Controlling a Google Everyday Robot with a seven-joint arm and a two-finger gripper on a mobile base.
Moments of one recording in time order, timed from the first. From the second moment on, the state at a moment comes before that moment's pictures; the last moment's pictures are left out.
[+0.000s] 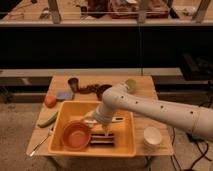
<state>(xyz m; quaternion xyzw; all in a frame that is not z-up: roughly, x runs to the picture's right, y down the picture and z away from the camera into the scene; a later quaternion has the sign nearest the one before) -0.053 0.184 0.741 -0.21 -0.36 -0.42 0.81</state>
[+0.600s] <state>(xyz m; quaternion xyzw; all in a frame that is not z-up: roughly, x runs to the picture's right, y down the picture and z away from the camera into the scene) -0.066 0.072 0.724 -0.14 -0.31 -0.50 0.80</state>
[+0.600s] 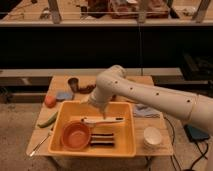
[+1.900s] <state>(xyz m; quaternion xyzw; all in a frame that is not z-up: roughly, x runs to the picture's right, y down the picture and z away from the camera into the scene) -0.145 -0.005 0.729 0.02 -0.34 -0.78 0.52</state>
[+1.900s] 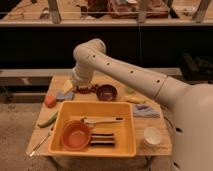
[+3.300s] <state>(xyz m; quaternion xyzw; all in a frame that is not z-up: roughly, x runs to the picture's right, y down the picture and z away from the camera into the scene) -0.250 0.000 0.838 0.07 -0.36 -0.79 0.49</state>
